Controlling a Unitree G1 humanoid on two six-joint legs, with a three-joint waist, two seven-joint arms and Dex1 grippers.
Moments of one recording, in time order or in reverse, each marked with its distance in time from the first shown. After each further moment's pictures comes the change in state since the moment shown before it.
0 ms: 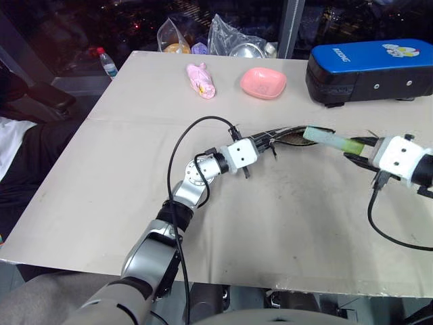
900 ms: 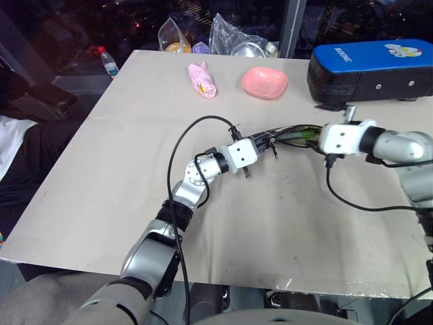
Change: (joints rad) left arm 0.001 0.004 0.000 -0.008 -0.001 -0.001 0.007; right arm -0.303 0.208 0.154 0.161 -0.094 0.010 -0.061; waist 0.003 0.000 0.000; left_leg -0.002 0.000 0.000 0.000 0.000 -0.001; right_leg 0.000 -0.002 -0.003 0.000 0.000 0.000
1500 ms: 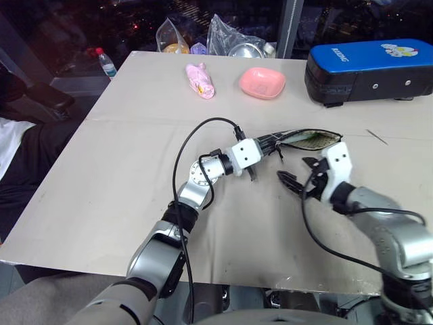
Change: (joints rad) left arm 0.001 -0.048 0.000 0.002 -0.067 0.053 -0.095; right arm 0.260 0.526 -0.024 -0.440 0.444 0.949 -0.456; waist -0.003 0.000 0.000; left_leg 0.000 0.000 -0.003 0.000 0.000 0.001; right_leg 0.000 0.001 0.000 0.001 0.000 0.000
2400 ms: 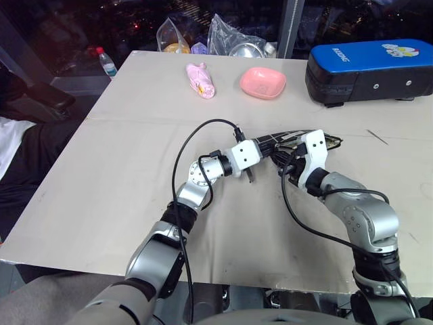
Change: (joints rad) left arm 0.005 0.012 0.000 0.000 0.010 0.002 0.001; right arm -0.136 0.056 0.015 0.155 0.024 -0.094 -0.010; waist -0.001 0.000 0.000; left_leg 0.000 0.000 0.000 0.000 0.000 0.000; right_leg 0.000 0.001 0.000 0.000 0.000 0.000
